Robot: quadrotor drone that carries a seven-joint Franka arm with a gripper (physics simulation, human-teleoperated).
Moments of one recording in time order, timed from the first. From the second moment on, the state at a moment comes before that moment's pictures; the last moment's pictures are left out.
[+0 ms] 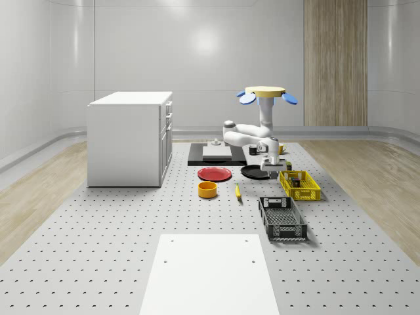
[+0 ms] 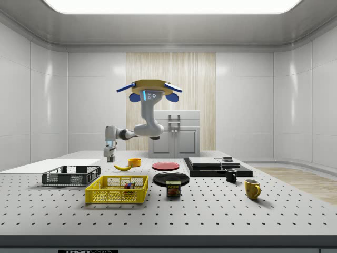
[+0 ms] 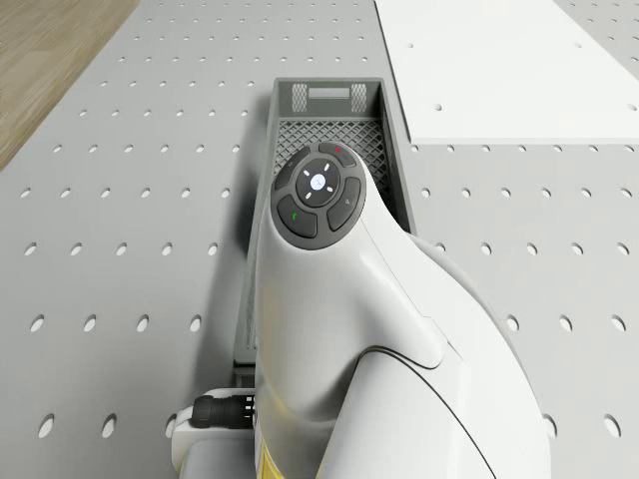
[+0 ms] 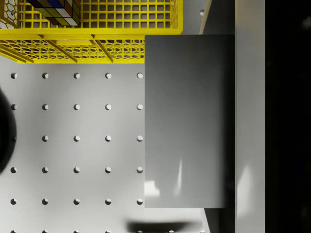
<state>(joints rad) -1.22 -1.58 1.44 -2.84 -1.69 1.62 1.70</state>
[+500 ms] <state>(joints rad) -1.22 -1.58 1.44 -2.84 -1.69 1.62 1.70</state>
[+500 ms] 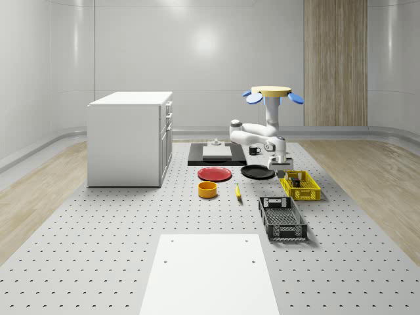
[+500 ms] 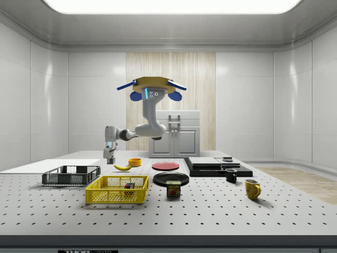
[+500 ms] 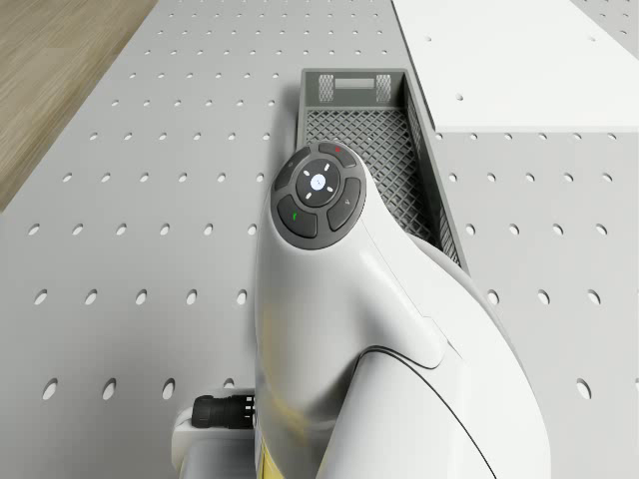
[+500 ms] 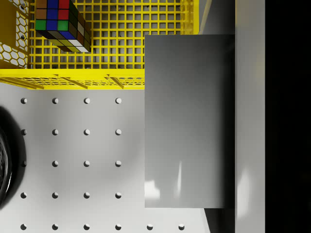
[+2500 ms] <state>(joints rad) -1.26 -1.59 1.36 -2.82 -1.77 1.66 1.73</state>
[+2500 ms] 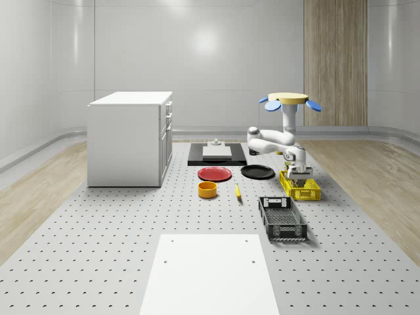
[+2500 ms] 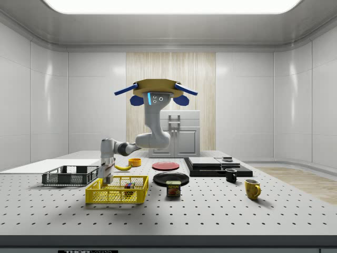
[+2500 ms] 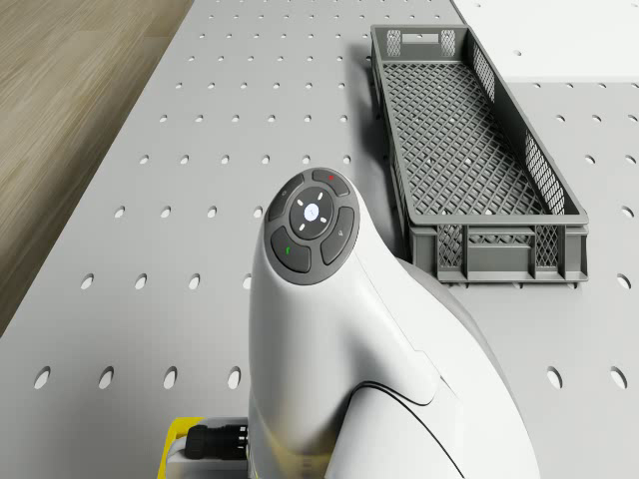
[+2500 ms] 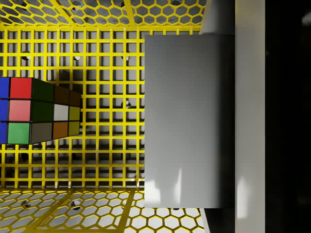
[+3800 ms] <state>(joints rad) -1.31 -1.56 1.27 -2.80 -1.85 1.66 1.77</state>
